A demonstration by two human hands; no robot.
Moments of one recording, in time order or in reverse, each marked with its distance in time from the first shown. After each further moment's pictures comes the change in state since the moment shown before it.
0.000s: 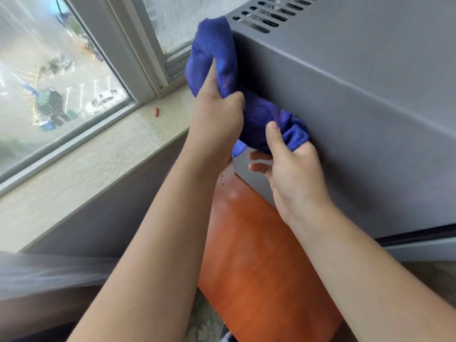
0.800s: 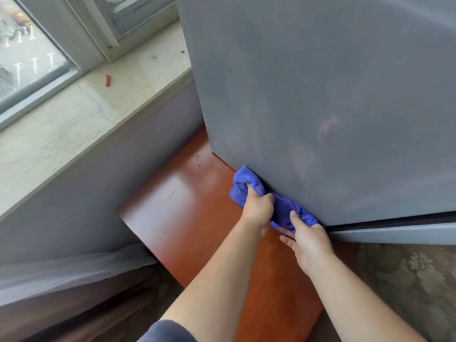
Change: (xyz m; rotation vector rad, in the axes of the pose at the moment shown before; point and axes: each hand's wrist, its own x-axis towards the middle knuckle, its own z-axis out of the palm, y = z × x) left_hand -0.098 -0.240 0.130 -0.173 -0.304 -0.822; right_hand -0.007 0.193 -0.159 -0.087 0.436 0.605
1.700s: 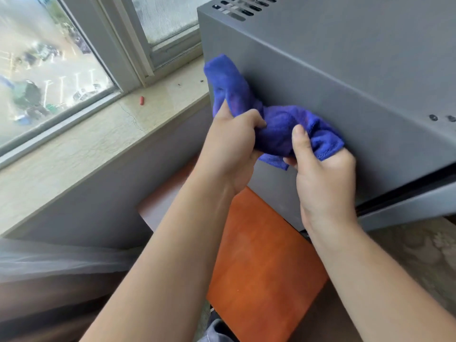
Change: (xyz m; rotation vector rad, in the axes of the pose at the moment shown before) left_hand -0.180 0.182 -0.032 -0.331 -0.074 0.514; right_hand -0.164 -0.141 0.027 -0.032 -0.102 -0.867
